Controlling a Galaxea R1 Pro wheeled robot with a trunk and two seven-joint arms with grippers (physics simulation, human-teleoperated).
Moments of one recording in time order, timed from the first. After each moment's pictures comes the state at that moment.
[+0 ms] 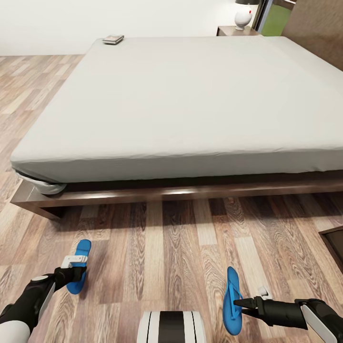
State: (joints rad) left arm -0.54 0.24 0.33 -0.64 -0.21 0.25 -0.37; right arm -0.41 -0.48 0.33 -0.67 -0.71 0.78 1.00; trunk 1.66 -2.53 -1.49
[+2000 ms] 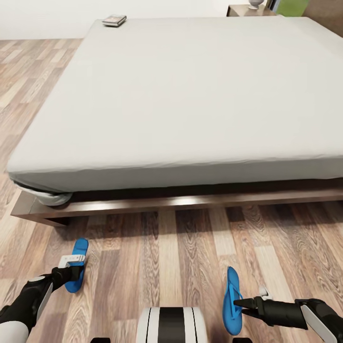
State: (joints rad) left arm -0.54 0.24 0.36 -0.64 -0.21 0.24 -0.37; right arm -0.41 -0.48 0.33 -0.67 -0.70 0.78 1.00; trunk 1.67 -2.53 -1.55
